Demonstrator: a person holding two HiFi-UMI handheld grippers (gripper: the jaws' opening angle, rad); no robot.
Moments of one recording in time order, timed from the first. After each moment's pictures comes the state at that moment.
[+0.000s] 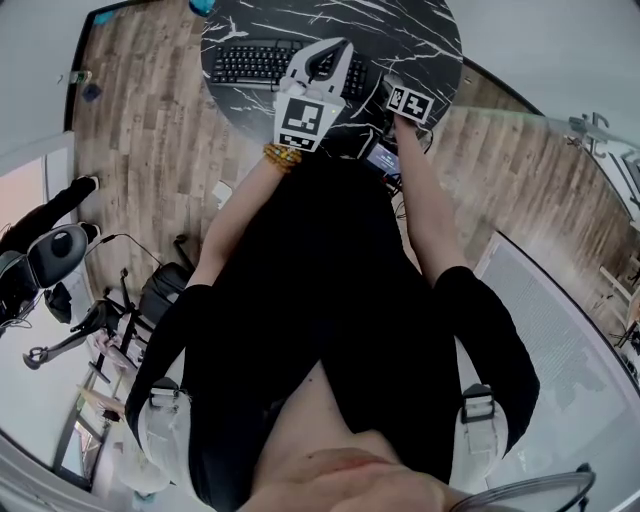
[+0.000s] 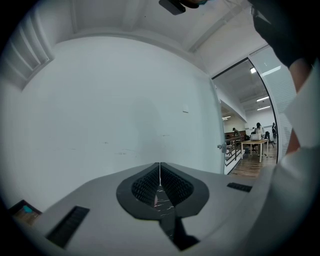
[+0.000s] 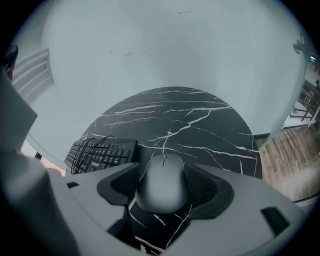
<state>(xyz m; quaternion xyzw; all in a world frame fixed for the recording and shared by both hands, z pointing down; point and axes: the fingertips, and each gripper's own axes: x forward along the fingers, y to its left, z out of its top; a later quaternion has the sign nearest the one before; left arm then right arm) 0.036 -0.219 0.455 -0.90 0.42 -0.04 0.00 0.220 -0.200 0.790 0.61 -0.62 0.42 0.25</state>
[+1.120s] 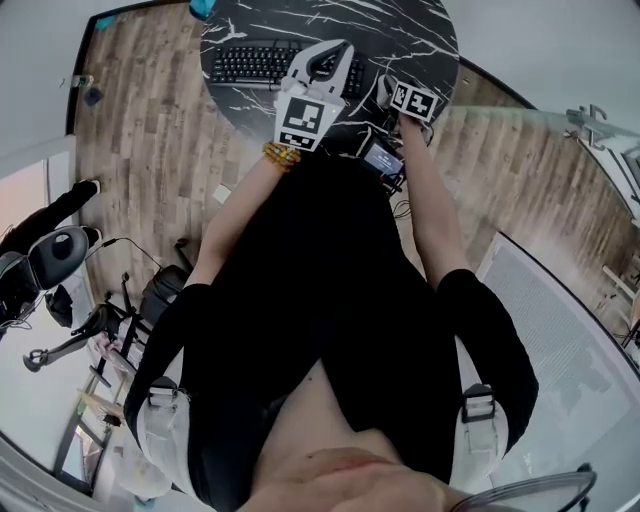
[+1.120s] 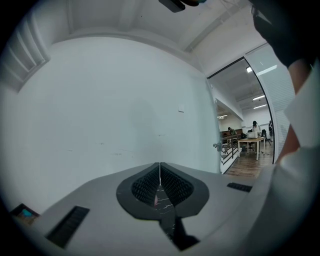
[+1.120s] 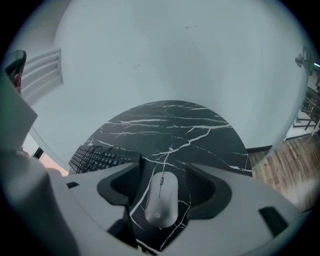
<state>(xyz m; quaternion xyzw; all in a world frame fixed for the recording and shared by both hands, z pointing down) 0.044 -0.205 0.456 -0.91 0.41 -0.04 0.01 0.227 -0.210 0.754 0.62 -0.65 0.38 0.24</state>
